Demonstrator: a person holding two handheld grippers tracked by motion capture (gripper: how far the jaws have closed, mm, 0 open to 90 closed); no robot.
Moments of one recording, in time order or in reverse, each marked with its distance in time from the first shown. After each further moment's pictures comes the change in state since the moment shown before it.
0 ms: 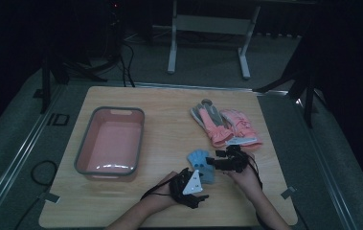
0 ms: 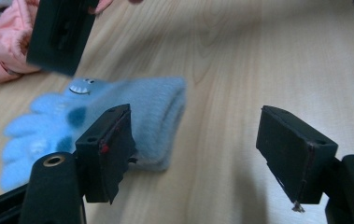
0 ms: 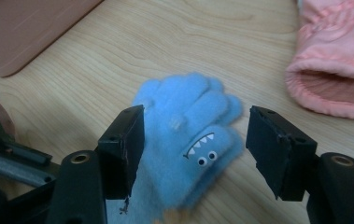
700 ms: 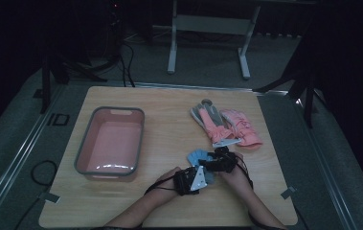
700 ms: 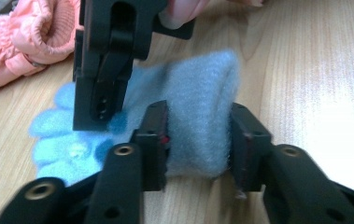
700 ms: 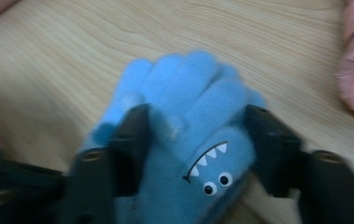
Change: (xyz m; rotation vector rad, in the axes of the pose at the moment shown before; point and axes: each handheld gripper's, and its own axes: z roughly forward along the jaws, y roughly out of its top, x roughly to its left) left arm 0.016 -0.001 0.018 0.095 0.068 0.050; right arm 0.005 -0.004 0.037 0.073 -0.023 -0.070
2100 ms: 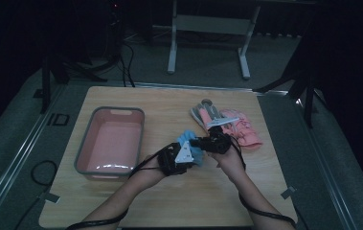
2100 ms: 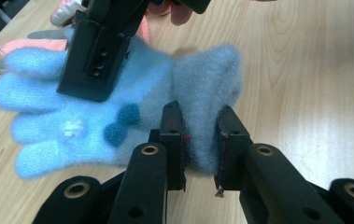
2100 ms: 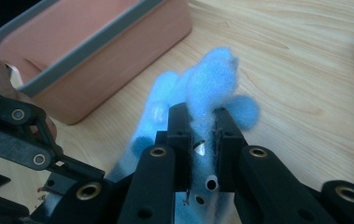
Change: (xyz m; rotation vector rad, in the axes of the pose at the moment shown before) left arm 0.059 0.024 -0.078 0.035 -0.017 -0.098; right arm 0.028 0.082 -0.031 -0.097 0.148 -0.014
